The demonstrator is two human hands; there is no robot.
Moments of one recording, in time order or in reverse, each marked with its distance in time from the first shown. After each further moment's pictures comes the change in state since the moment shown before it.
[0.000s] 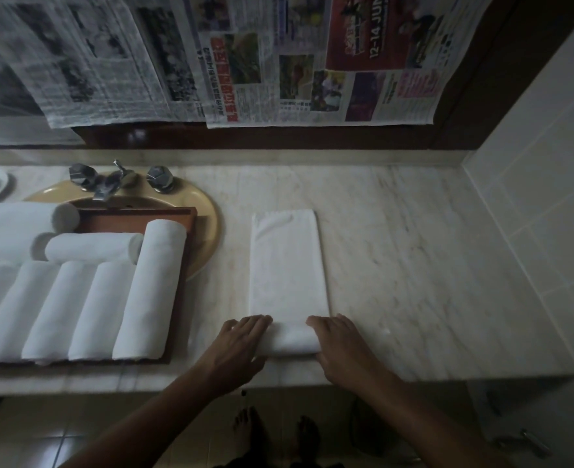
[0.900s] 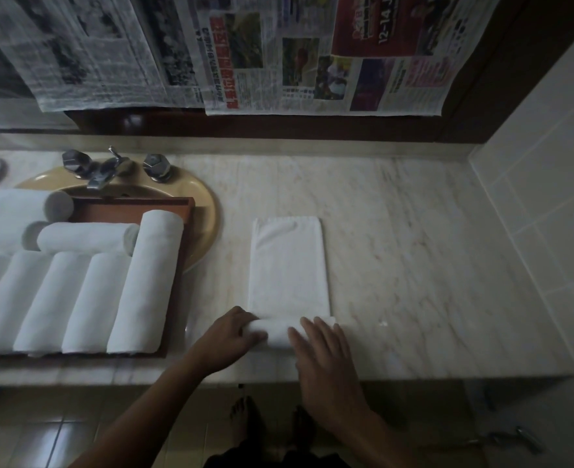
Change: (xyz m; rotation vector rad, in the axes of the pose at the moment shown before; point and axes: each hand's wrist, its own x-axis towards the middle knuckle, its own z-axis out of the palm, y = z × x) left_hand 0.011 -0.005 -0.021 -0.551 -0.094 -0.371; right_hand -0.034 -0.046 0.034 -0.051 0.326 0.014
